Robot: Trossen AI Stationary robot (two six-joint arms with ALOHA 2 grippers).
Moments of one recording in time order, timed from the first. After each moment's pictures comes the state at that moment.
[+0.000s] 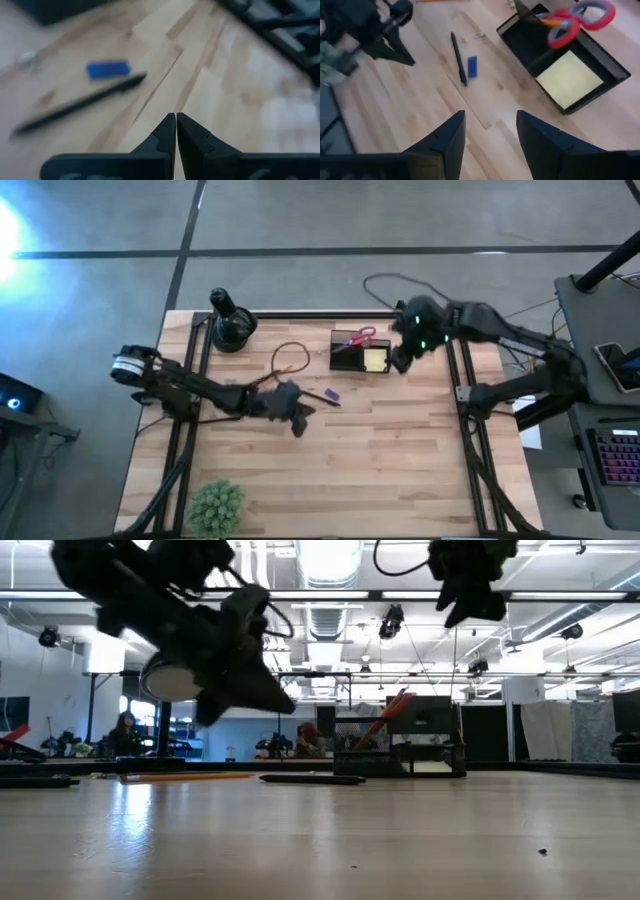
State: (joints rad) left arm -0.12 1.53 0.64 0.36 -0.23 -0.70; right arm -0.36 1.21 1.25 -1.00 -0.20 0.41
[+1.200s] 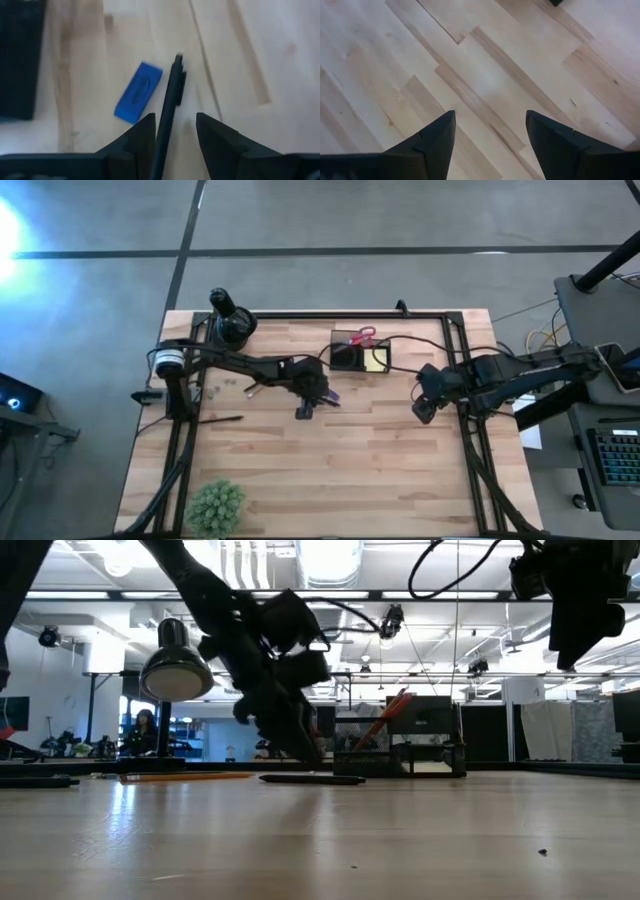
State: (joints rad) left arm 0.17 1.83 1.03 -0.10 0.17 0.27; right arm 0.17 0.93 0.85 -1.09 0.13 0.92
